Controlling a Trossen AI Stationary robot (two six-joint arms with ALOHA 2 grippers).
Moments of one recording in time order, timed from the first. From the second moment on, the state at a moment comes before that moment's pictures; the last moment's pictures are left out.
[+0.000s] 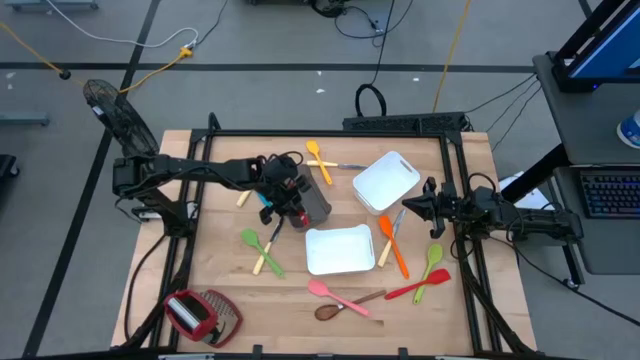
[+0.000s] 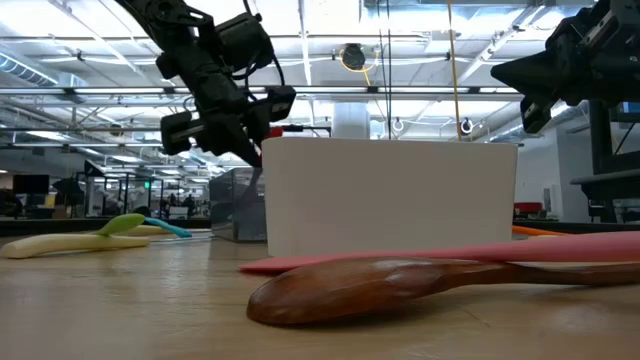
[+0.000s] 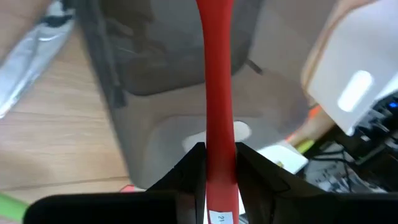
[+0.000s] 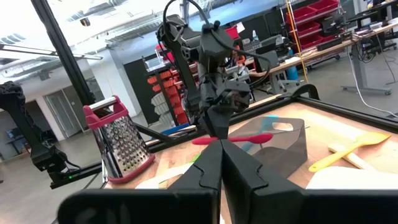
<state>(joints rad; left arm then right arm) 0.25 1.55 0.94 -0.33 0.37 -1.89 -0.08 0.04 0.02 0.15 0.00 0.35</state>
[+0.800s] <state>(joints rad) 0.25 1.54 0.94 -0.28 0.36 -1.80 -0.08 0.04 0.02 0.15 0.00 0.35</state>
